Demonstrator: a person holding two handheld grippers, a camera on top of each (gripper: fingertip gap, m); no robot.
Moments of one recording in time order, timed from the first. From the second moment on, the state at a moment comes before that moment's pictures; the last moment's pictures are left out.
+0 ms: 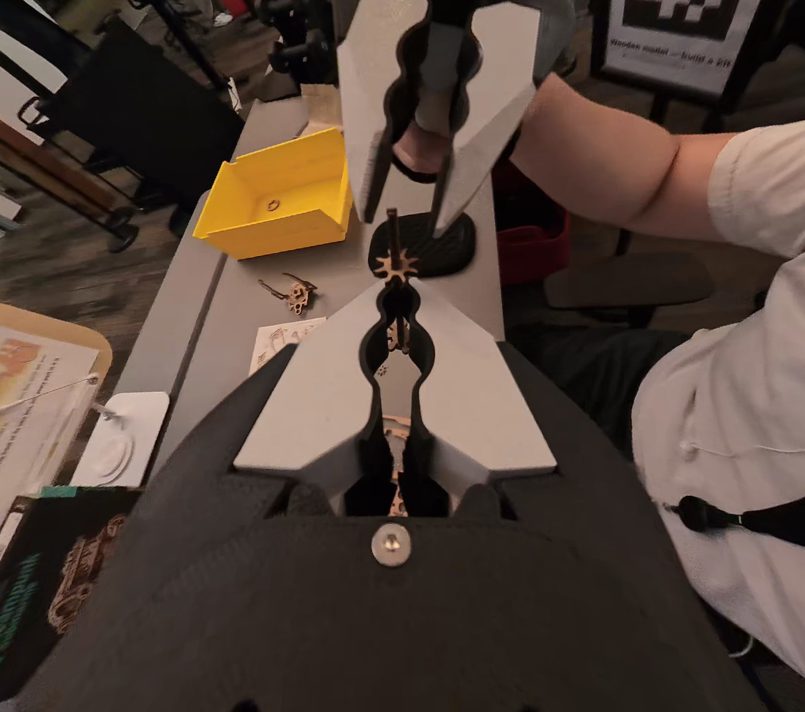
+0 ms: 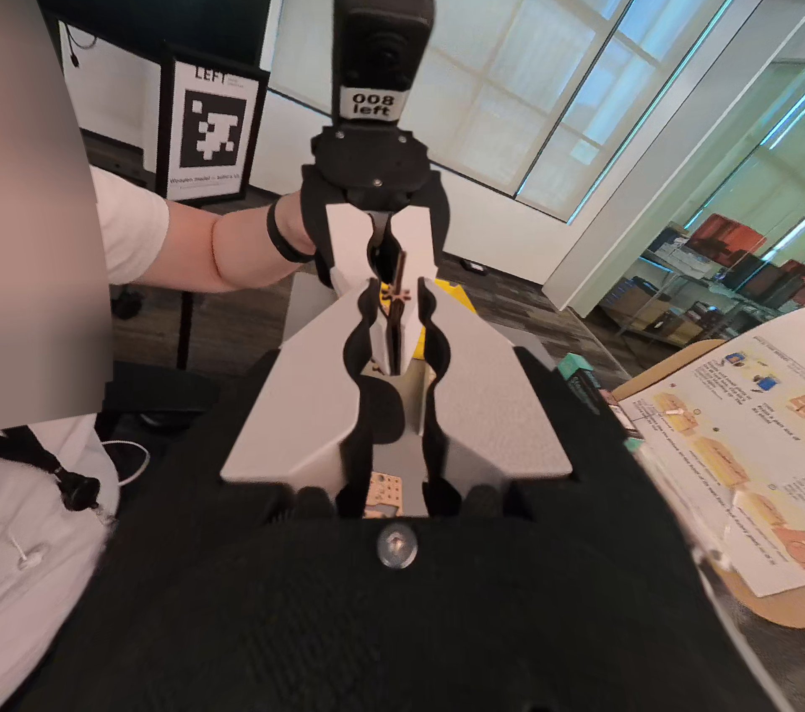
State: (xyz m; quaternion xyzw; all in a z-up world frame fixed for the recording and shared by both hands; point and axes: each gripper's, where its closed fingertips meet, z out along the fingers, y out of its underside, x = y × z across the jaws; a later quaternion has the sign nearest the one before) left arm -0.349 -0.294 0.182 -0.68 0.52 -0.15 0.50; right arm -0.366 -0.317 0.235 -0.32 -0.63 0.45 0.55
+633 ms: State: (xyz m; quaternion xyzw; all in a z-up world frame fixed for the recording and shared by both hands) left arm -0.358 -0.282 0.156 -0.71 0.49 -0.23 0.46; right arm -0.394 -0.302 0.202 -0.41 -0.63 0.49 0.43
